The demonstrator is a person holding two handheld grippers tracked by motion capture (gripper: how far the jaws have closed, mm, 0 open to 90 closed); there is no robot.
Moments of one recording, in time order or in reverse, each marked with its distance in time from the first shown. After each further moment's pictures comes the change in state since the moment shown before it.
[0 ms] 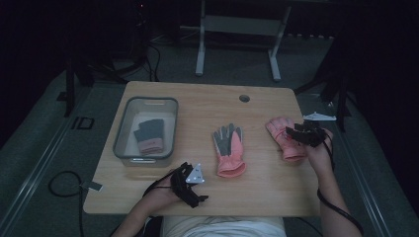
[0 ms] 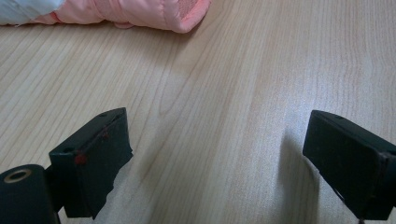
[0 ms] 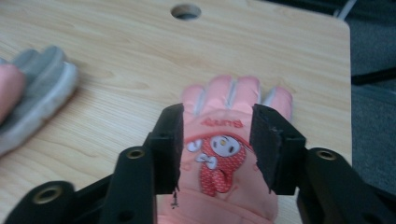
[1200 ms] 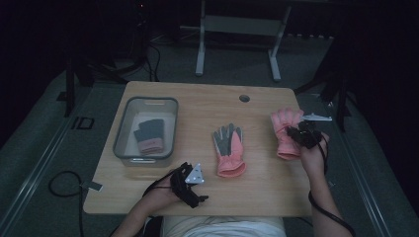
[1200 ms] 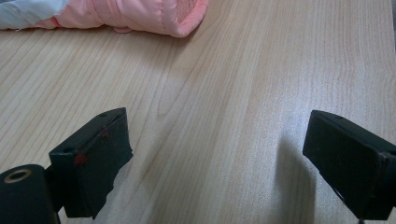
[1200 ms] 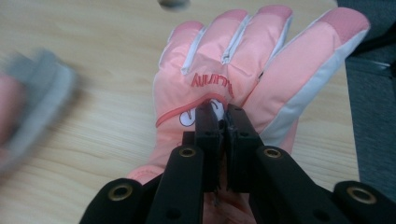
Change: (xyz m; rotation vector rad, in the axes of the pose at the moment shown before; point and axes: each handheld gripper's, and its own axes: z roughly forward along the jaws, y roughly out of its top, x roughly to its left) left arm 0.000 0.000 -0.002 -0.010 -0.002 0.000; right arm 0.034 0.010 -0.018 0.021 -0.071 0.094
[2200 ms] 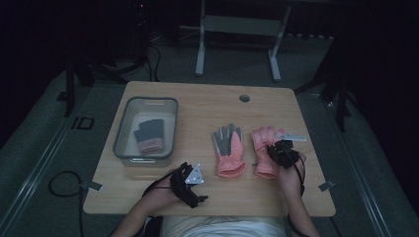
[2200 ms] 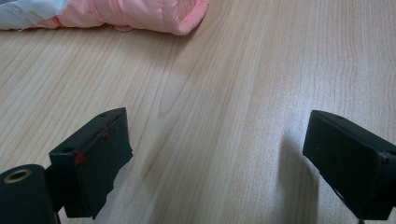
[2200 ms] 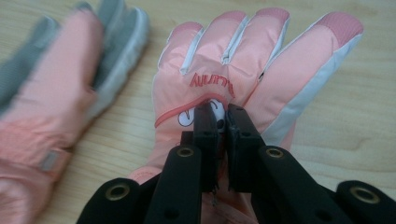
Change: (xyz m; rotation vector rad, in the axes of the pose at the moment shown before) left arm 0.000 -0.001 0.000 0.006 0.008 0.009; right arm 0.075 -0.051 0.012 0.068 -0.021 0.030
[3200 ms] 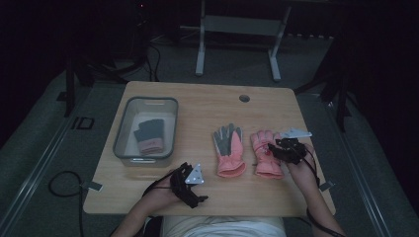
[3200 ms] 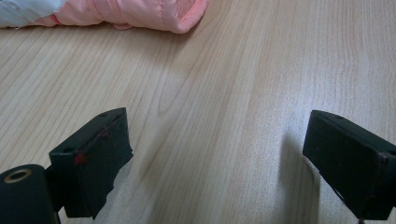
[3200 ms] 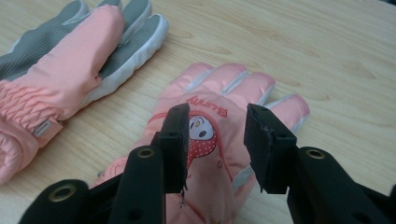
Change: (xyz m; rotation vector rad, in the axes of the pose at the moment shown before) left arm 0.000 0.000 0.001 0.002 -0.004 0.000; right arm -0.023 0.015 -0.011 -0.039 0.100 -0.276
